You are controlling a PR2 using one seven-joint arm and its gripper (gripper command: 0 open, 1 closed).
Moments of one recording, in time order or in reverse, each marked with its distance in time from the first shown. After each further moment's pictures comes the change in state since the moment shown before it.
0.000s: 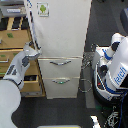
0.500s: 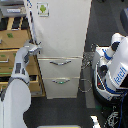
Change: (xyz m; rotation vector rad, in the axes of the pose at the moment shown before) arm 0.021 0.003 0.017 -0.147 -0.009 -0.006
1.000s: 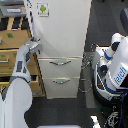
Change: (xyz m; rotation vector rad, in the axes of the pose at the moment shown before) arm 0.004 -0.003 0.019 -0.082 -0.018 0.043
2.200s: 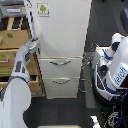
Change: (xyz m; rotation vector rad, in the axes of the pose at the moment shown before) arm 0.003 -0.006 -0.003 -0.027 0.000 -0.006
